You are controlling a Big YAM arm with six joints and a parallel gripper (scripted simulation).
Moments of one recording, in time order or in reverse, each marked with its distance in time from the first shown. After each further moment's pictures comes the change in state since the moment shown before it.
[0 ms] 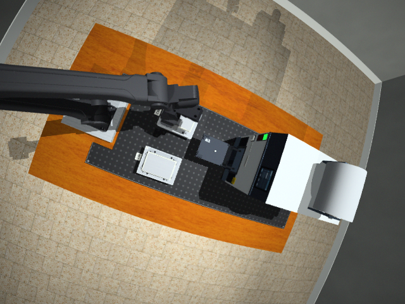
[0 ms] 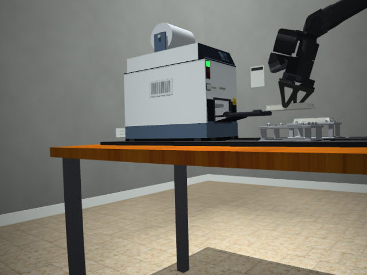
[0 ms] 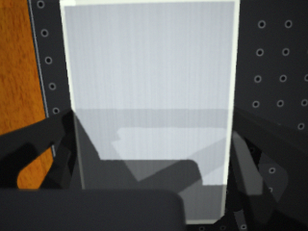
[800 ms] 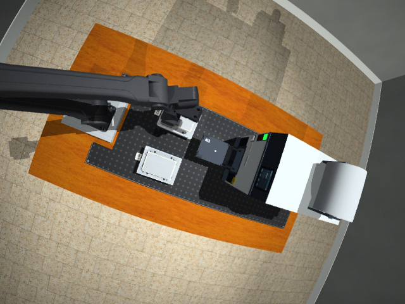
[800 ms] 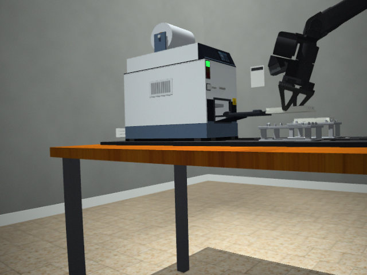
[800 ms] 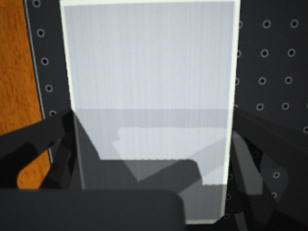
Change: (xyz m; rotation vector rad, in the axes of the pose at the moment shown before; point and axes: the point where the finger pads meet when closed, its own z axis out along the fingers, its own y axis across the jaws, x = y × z) arm 0.003 0.000 0.009 0.000 0.000 0.000
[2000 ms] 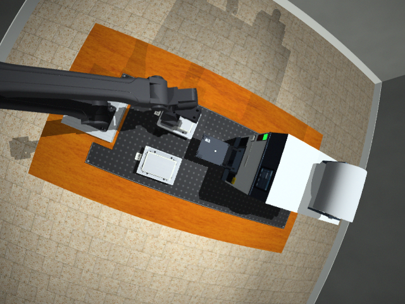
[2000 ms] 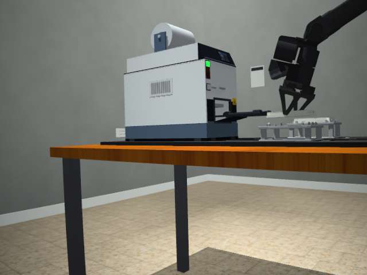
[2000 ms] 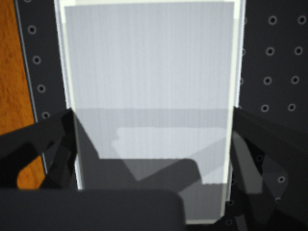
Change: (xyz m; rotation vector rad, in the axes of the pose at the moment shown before) arm 0.006 -0.001 0.011 0.002 0.004 -0.001
